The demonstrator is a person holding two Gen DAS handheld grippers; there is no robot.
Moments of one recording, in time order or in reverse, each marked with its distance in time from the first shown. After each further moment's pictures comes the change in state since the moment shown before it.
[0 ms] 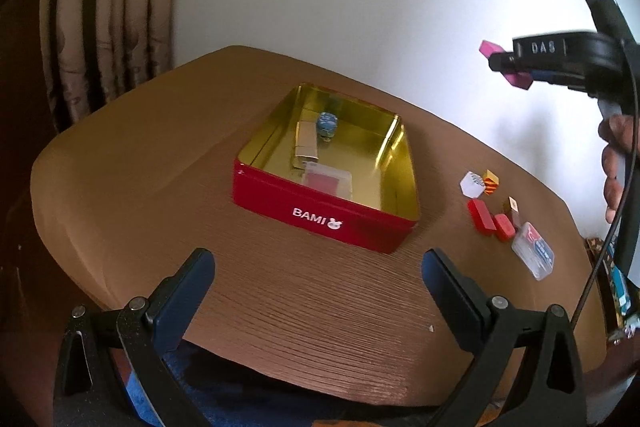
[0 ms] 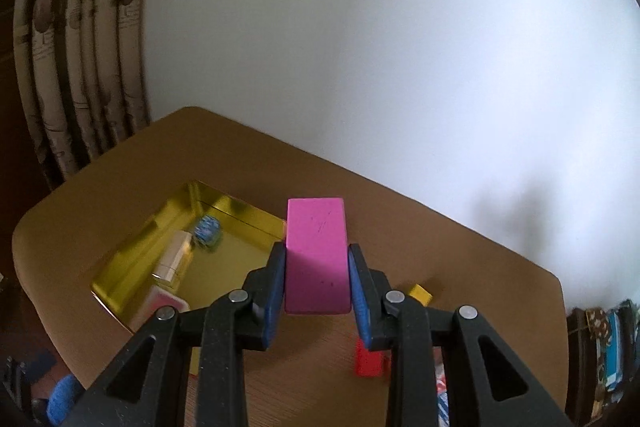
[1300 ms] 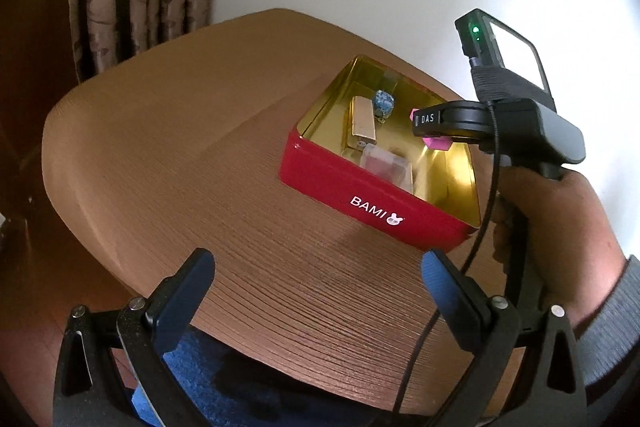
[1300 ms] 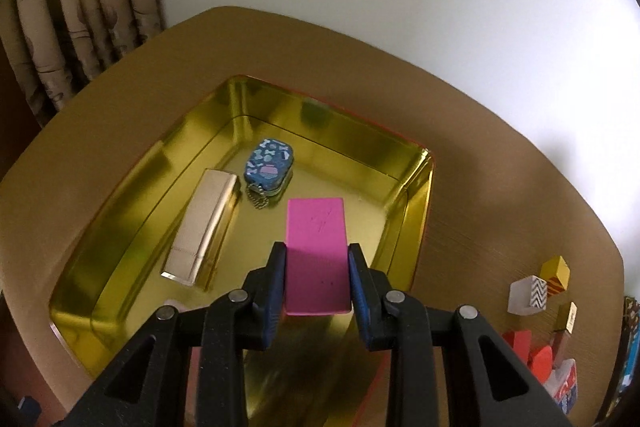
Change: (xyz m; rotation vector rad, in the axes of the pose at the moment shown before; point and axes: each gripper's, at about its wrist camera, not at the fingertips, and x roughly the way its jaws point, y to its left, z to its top) left arm 0.031 0.032 0.002 -0.137 0.112 0.080; right arm 0.159 0.091 -0.039 -0.014 0.293 0.118
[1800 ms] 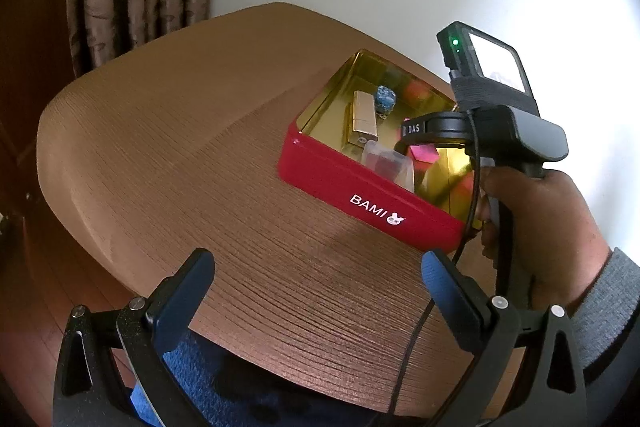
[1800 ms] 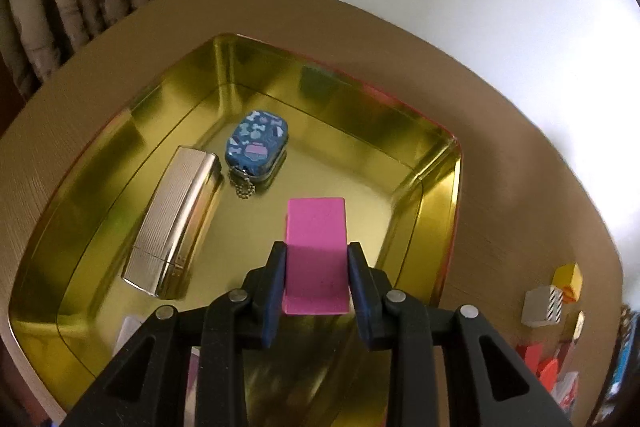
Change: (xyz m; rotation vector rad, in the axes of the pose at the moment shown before) left arm 0.003 0.000 0.004 0.000 0.007 -0.003; right arm 0.036 0.008 0.002 -0.047 0.074 -0.021
